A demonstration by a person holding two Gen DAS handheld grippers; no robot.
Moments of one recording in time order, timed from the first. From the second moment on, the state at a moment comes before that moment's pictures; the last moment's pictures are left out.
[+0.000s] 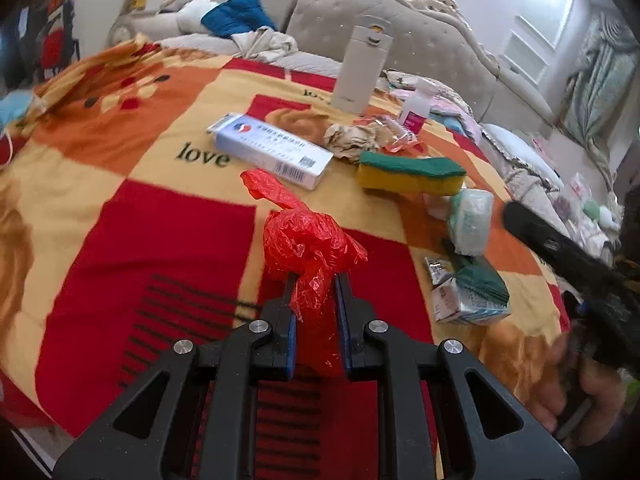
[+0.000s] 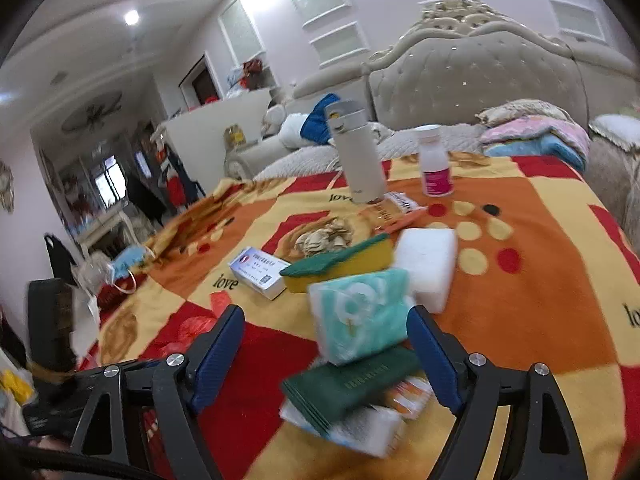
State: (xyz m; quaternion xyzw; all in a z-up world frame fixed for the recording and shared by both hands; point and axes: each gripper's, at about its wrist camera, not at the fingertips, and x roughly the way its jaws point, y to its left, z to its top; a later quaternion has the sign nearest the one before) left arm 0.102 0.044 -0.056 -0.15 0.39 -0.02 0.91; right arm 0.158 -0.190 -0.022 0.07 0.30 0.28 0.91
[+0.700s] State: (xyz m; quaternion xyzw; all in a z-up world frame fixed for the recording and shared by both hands) left arm 0.093 0.035 -0.037 -0.15 0.37 -0.03 0.92; right arm 0.150 -0.236 -0.021 0.11 0.31 0.24 0.91
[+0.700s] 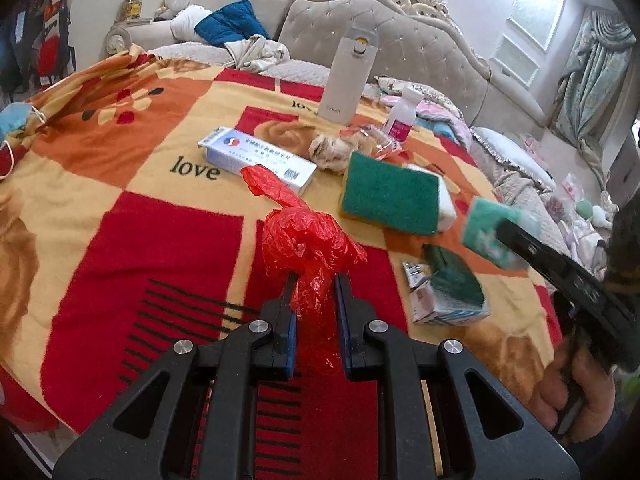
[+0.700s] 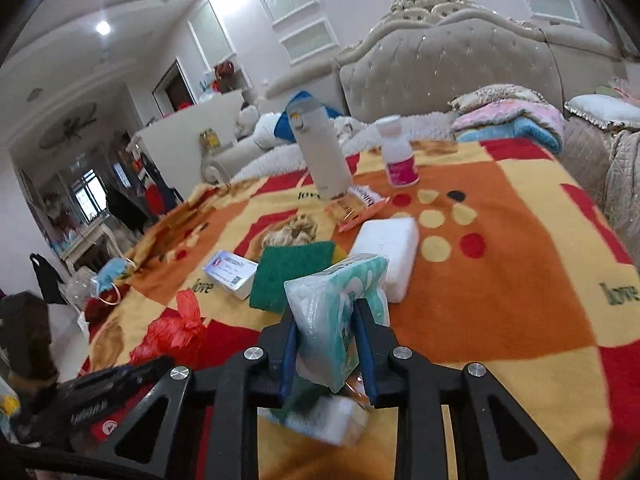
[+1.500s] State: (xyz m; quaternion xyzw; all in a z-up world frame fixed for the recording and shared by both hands) left arm 0.085 -0.064 0.033 -0.10 0.34 -0.09 0.93; right arm 0.083 -0.359 0.014 0.13 0.25 0.18 0.94
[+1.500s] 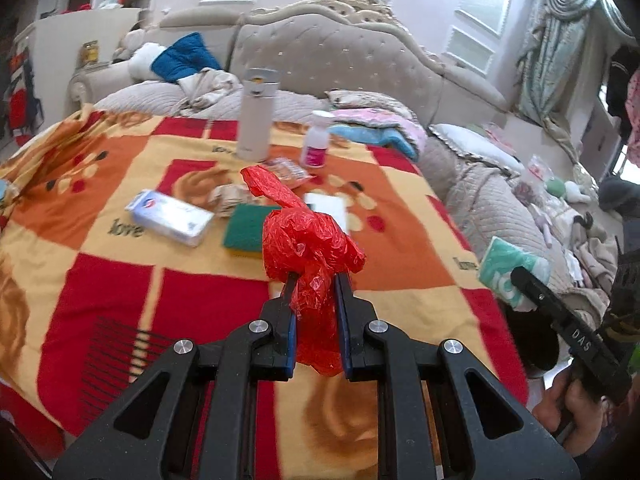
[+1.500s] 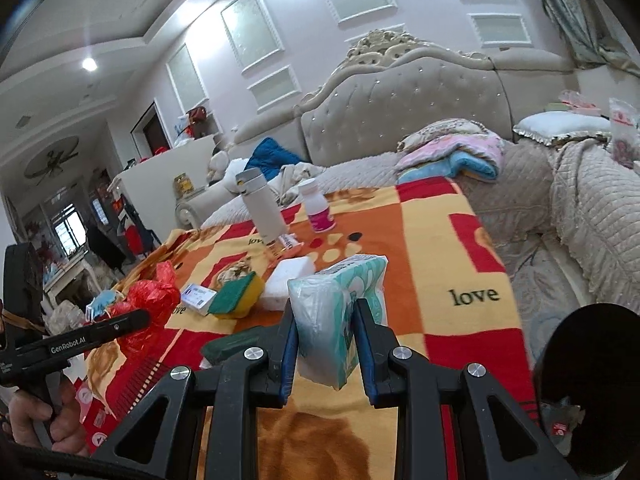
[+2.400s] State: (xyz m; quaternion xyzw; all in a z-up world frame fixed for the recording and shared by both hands) left arm 0.089 -0.156 0.033 -0.03 0.33 -0.16 0.93; right arm 0.045 -0.477 0.013 0.17 0.24 0.06 0.95
